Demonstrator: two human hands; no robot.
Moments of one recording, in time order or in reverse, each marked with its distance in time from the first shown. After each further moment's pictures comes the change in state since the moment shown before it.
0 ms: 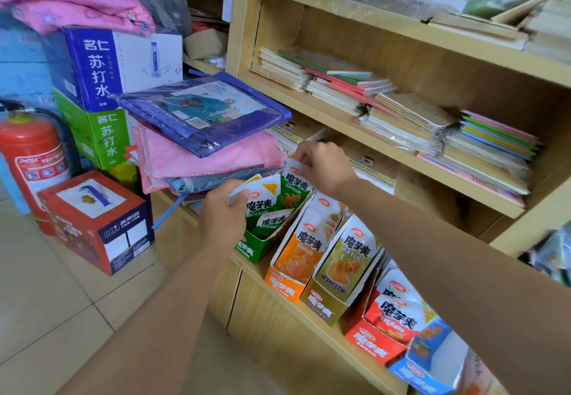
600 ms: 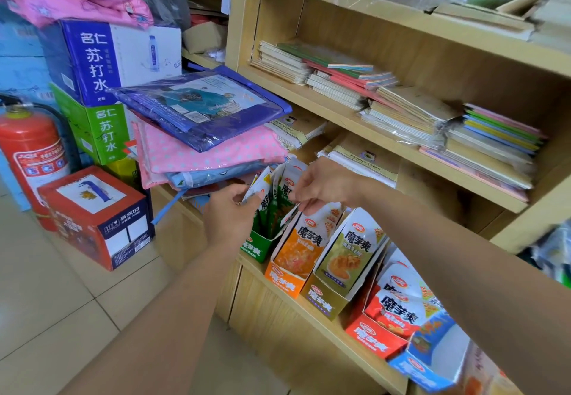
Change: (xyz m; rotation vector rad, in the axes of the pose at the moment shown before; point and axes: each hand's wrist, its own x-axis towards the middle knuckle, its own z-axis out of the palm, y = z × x) left_hand -0.009 0.000 0.011 -0.023 0.054 -0.111; right_hand -0.026 -0.010 -0.009 0.569 -0.500 0.312
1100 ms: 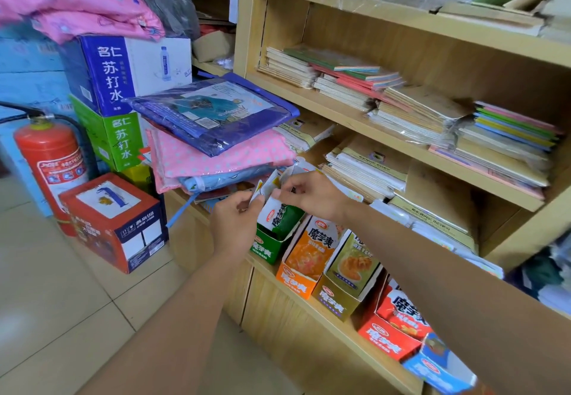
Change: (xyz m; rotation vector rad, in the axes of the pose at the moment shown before) left_hand -0.008 -0.004 -0.006 -0.155 0.012 -0.023; right_hand 0.017 0.014 0.043 -0.050 0.189 -0.315
